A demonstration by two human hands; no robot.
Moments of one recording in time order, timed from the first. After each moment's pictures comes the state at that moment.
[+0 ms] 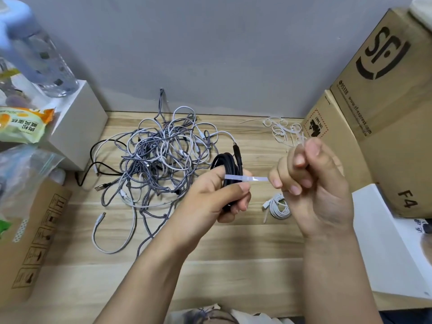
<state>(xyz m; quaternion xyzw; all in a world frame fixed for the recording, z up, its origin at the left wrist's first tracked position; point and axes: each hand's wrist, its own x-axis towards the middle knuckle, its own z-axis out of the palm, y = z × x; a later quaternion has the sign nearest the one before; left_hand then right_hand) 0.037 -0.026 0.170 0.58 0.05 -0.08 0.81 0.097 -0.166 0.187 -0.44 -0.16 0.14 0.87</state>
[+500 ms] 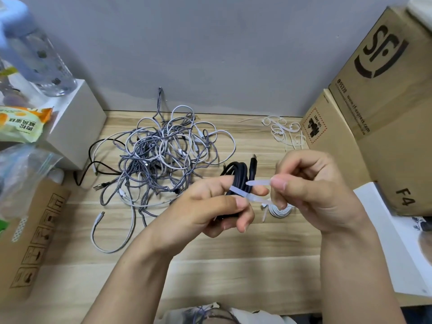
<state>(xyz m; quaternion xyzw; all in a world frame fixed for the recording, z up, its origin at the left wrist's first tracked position) 0.027 -0.013 0.179 0.59 -0.07 -0.17 0.79 0.096 -0.183 0.203 -0.64 -0.23 0.21 0.71</state>
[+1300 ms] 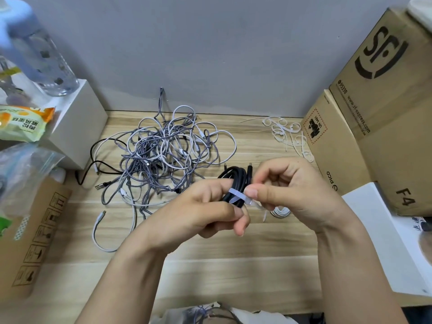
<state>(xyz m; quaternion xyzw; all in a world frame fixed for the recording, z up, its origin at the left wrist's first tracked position) 0.023 -0.007 0.184 0.62 -0.06 -0.21 0.75 0.099 -0.171 0.196 -0.68 -0.24 0.29 0.63</state>
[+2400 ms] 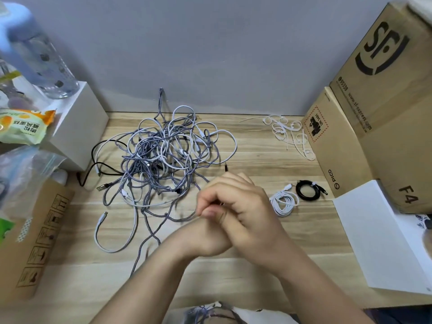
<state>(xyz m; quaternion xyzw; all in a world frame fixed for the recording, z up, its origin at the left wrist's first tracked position) 0.026 -0.037 0.161 0.85 -0.14 -0.12 0.49 0.059 -0.129 0.168 -0.74 -0.45 -0.02 0.50</state>
